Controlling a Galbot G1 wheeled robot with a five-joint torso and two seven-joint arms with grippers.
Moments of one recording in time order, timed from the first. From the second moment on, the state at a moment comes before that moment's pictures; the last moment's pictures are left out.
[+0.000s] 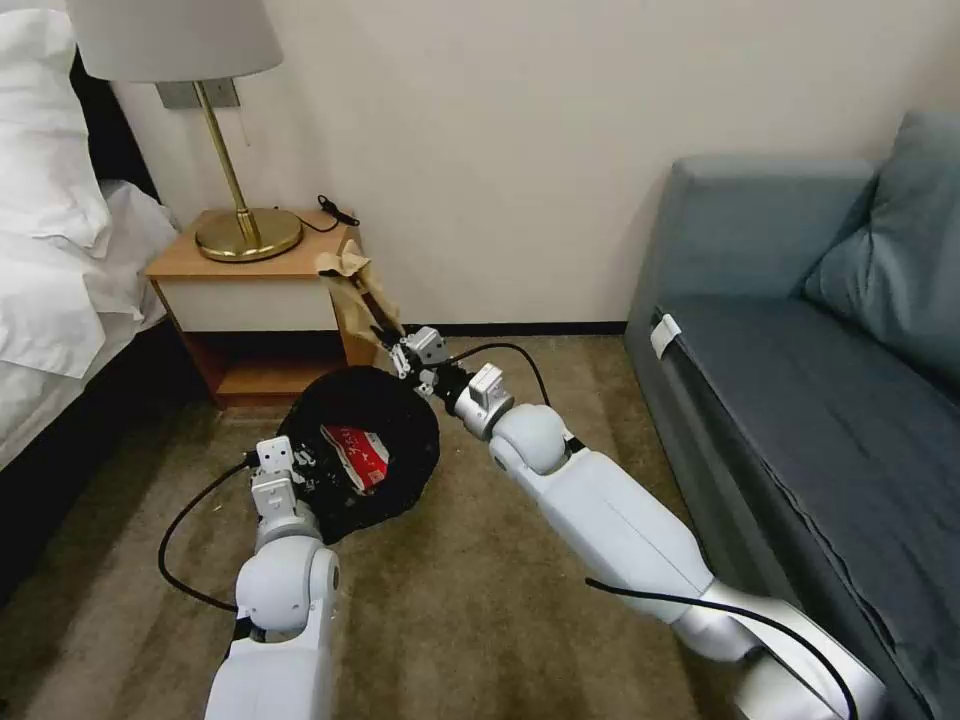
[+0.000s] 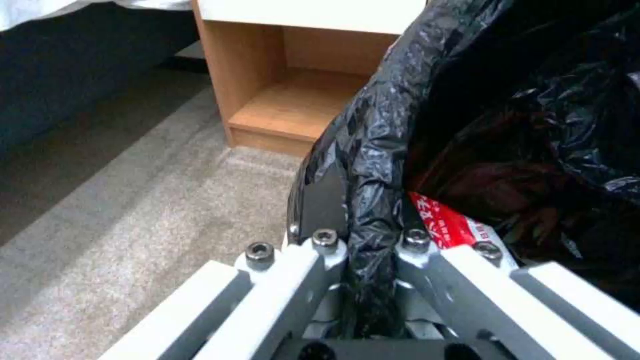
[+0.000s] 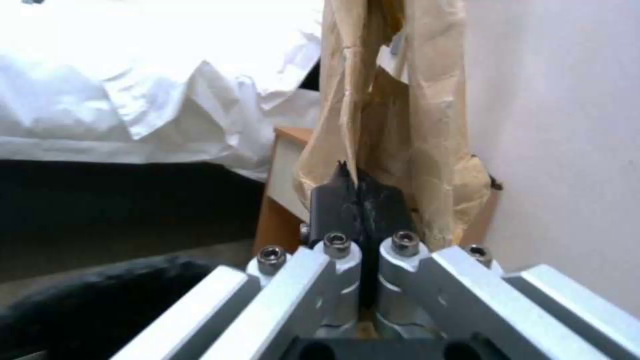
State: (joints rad) left arm 1.23 -1.60 -0.59 -1.92 -0.01 0.46 -0.32; right arm -0.52 1.35 -0.28 1.43 0.34 0.08 -0.18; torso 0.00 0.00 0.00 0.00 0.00
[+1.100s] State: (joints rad) left arm 1.23 -1.59 -0.58 -1.92 -0.01 0.46 -0.32; right arm -0.67 1.36 -0.32 1.35 0.20 0.15 -0.22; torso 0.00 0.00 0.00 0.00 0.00
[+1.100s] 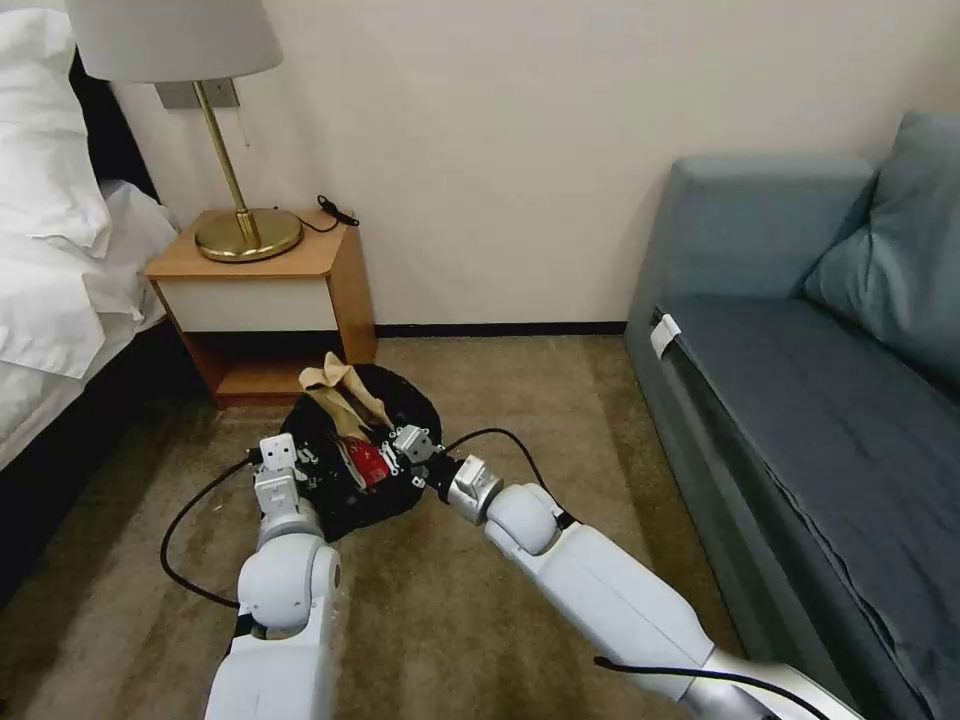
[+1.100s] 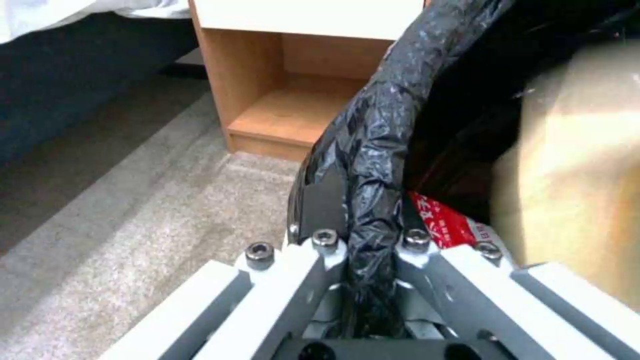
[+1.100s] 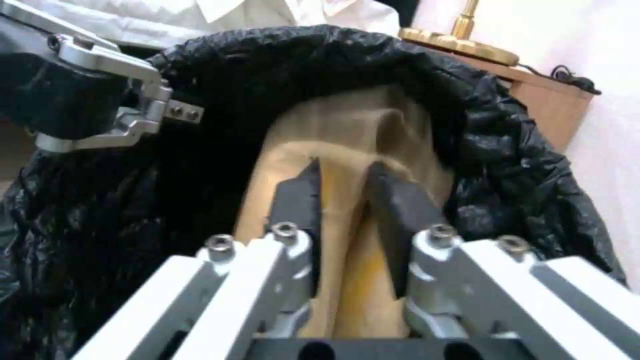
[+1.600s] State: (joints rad) left arm 1.22 -1.59 -0.58 -1.92 -0.01 0.46 -0.32; right arm -0.63 1.36 -0.30 1.39 0.23 0.14 -0.21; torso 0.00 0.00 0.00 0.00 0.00
